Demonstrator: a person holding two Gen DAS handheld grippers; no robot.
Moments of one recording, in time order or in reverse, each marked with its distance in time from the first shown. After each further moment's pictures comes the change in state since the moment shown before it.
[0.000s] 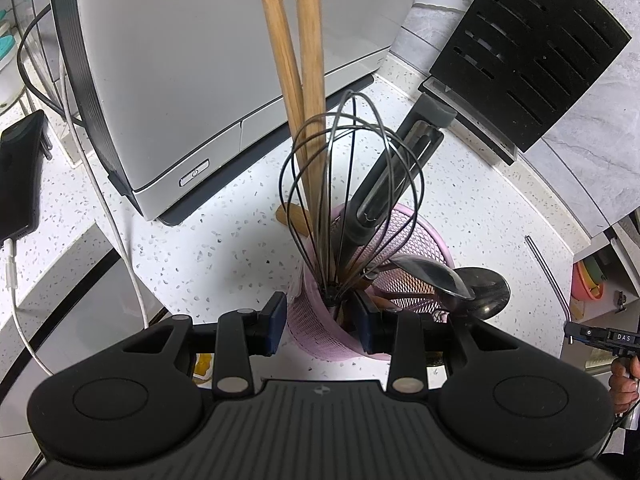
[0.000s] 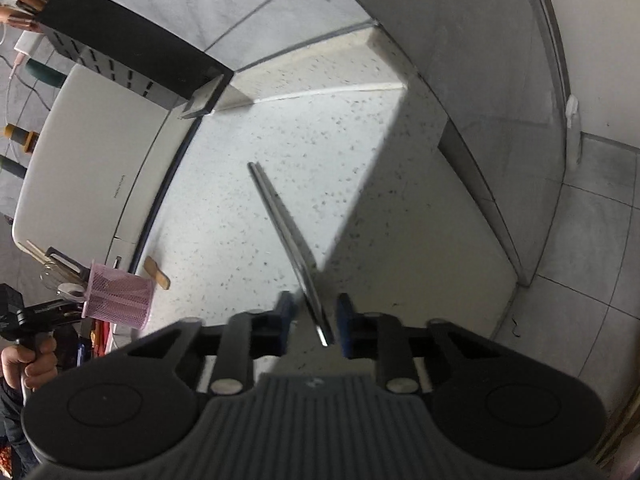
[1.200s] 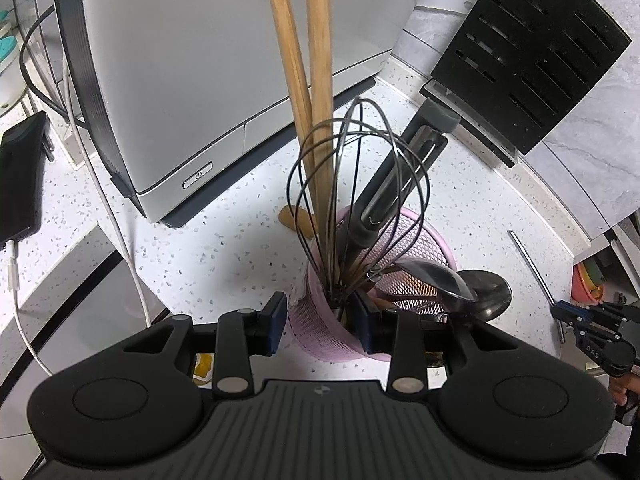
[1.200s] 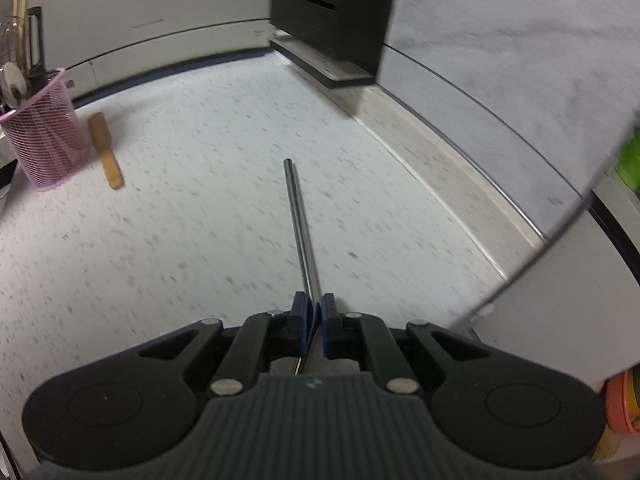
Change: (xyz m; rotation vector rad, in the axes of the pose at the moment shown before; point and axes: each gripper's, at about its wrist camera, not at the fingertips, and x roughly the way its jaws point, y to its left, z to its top) left arm -0.002 0.002 0.001 -0.002 -0.007 0.002; right arm 0.058 0.128 -0.022 -0.782 -0.029 -0.481
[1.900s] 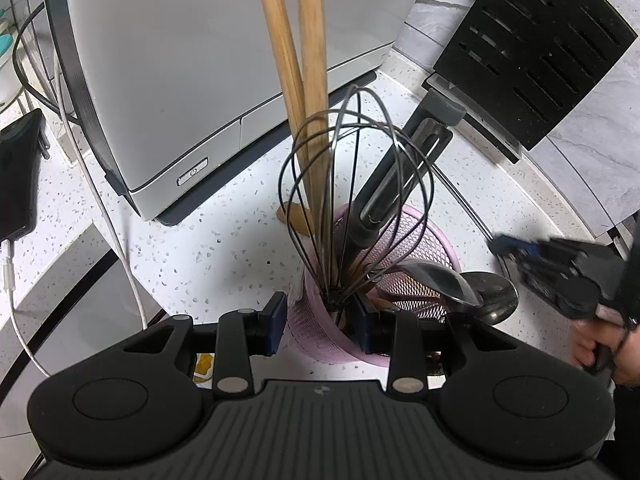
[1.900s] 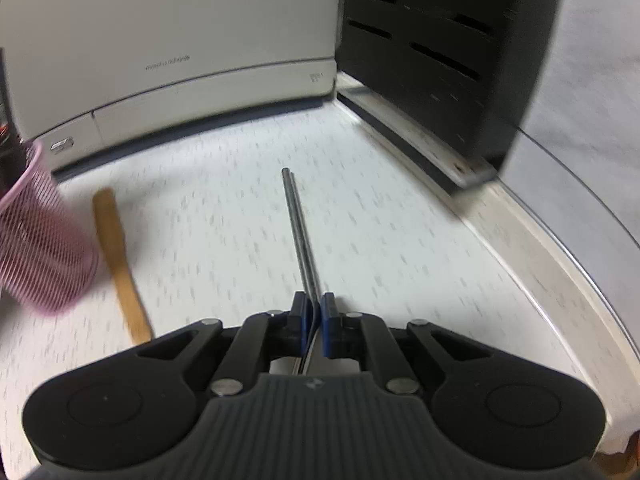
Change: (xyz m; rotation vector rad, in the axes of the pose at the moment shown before) left arm 0.008 0.000 0.002 0.003 0.017 0.001; right arm 0.070 0.061 0.090 -0.011 -0.074 0.087
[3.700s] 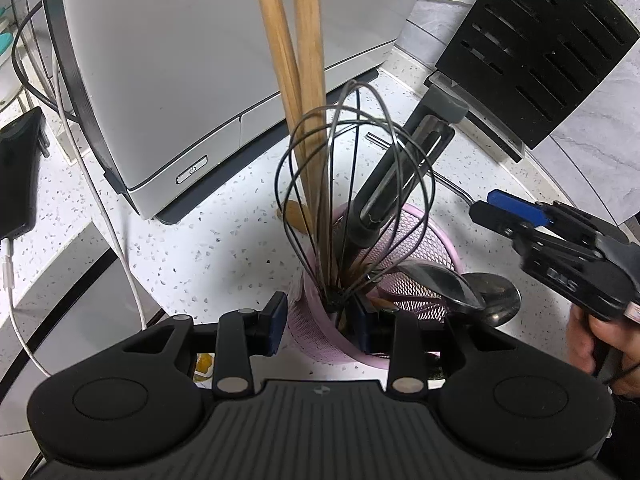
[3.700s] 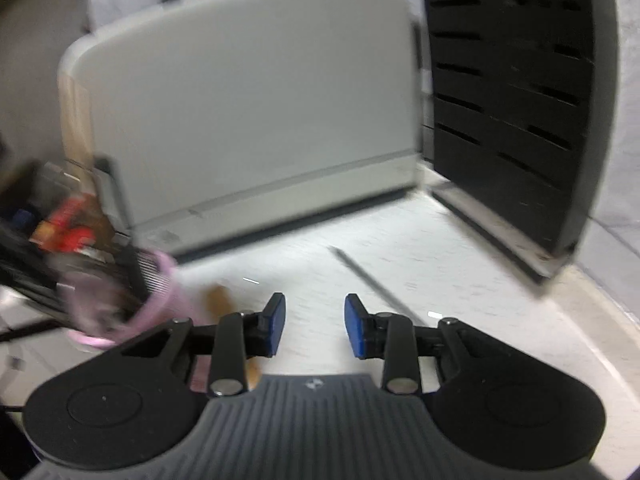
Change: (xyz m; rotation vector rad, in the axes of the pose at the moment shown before) left arm 0.003 -0.001 0.001 0.002 0.013 0.002; right arm -0.029 0.039 0.031 0.047 -0.206 0.177
